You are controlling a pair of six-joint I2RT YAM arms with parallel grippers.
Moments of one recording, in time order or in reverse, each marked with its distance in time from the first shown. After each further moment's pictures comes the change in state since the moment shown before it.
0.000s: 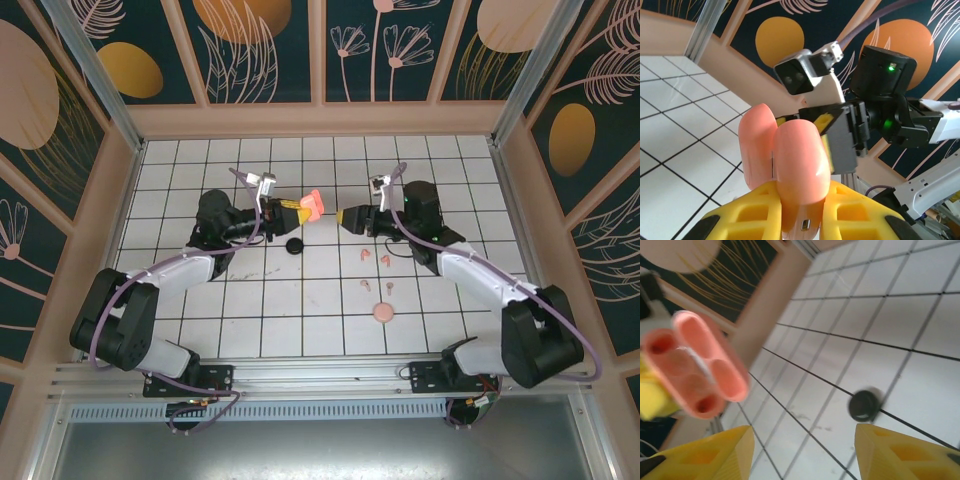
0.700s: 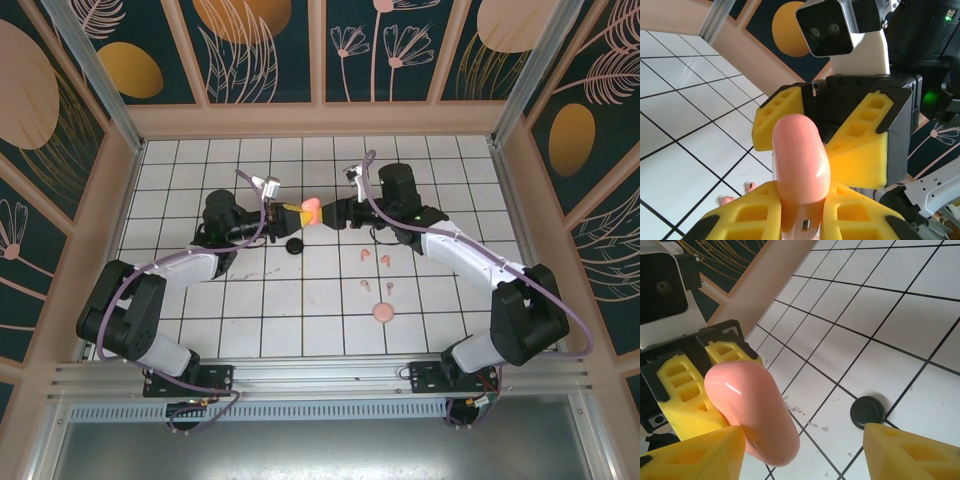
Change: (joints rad) left arm 0.000 0.054 0.003 -0.065 -0.019 0.027; right arm 0.091 0.150 0.253 -0.264 0.039 -0.216
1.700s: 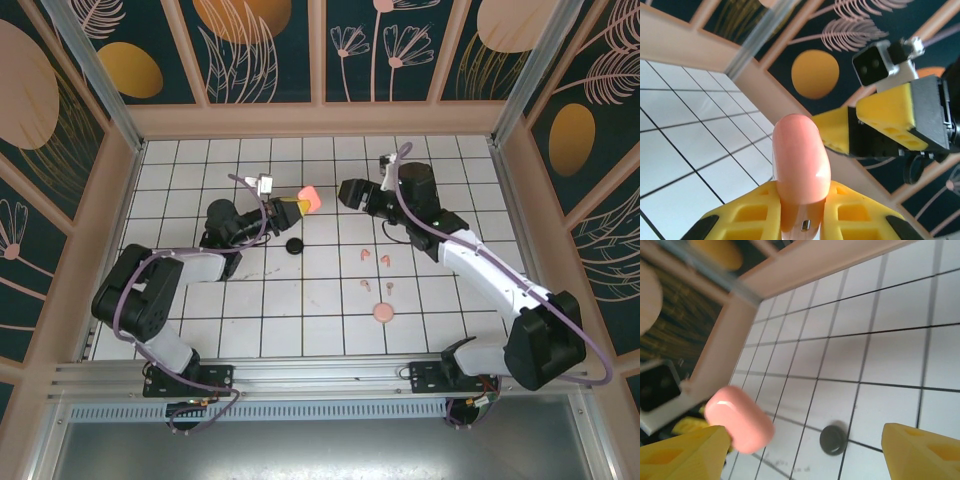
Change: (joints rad) left arm -0.004 0.117 -0.038 0.302 -0.147 -0.158; right arm -0.031 -0.151 -0.026 -0.040 0.299 0.232
